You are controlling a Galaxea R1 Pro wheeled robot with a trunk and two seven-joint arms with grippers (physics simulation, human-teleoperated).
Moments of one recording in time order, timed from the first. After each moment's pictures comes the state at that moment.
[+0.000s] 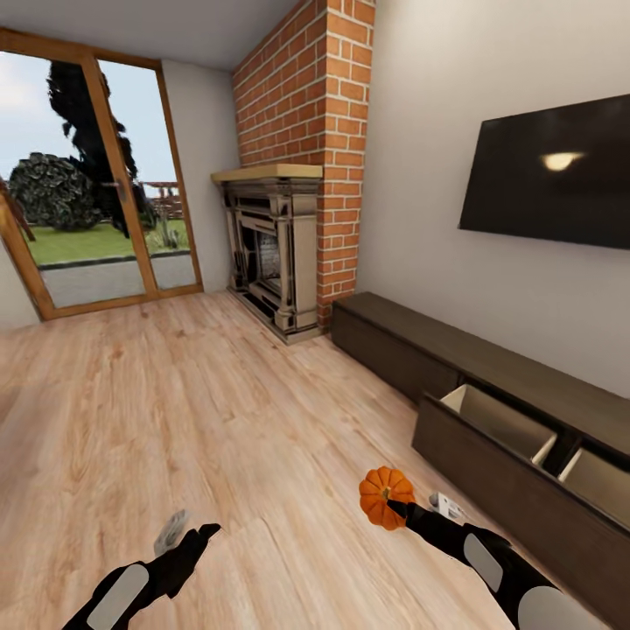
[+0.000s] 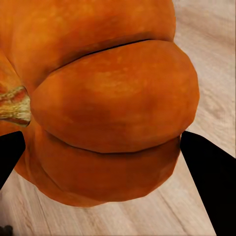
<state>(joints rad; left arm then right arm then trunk) -0.38 0.16 -0.10 -0.62 1.17 0.37 -0.01 -0.59 -0.14 0.09 -0.34 -0.61 0.27 0.44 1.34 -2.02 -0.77</state>
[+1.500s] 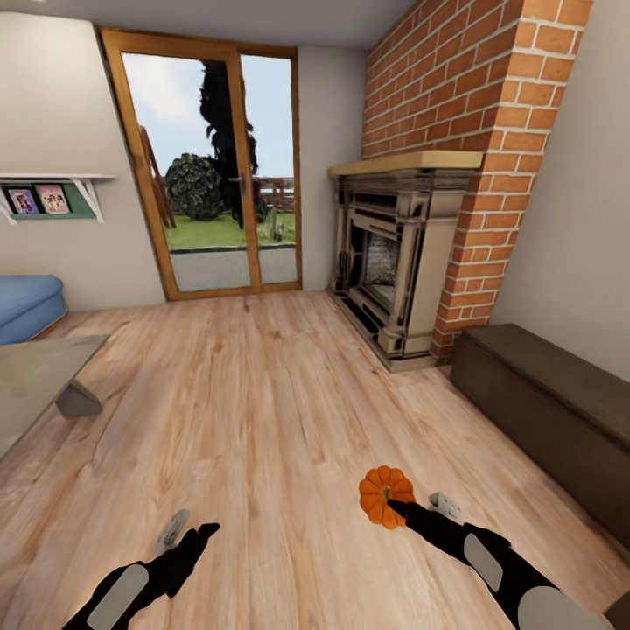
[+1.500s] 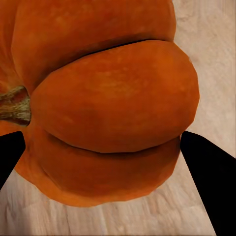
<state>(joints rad) -0.38 0.16 -0.10 -0.62 1.17 0.36 -0.01 -0.59 -0.14 0.09 -0.34 -0.61 0.26 0.44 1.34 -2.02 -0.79</state>
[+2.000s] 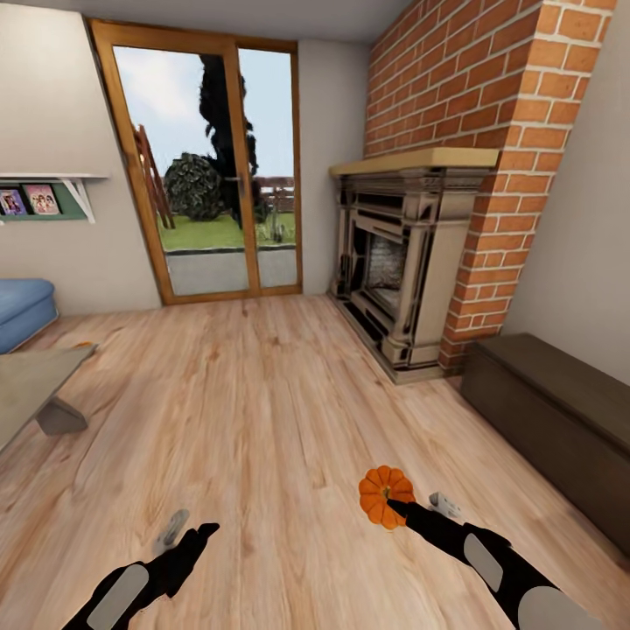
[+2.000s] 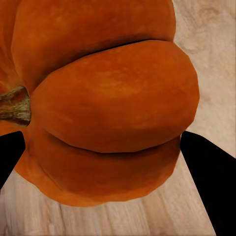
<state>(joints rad) -0.38 0.16 -0.10 -0.62 1.17 0.36 -0.01 -0.59 -0.14 0.09 -0.34 -0.61 0.26 0.44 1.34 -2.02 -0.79</state>
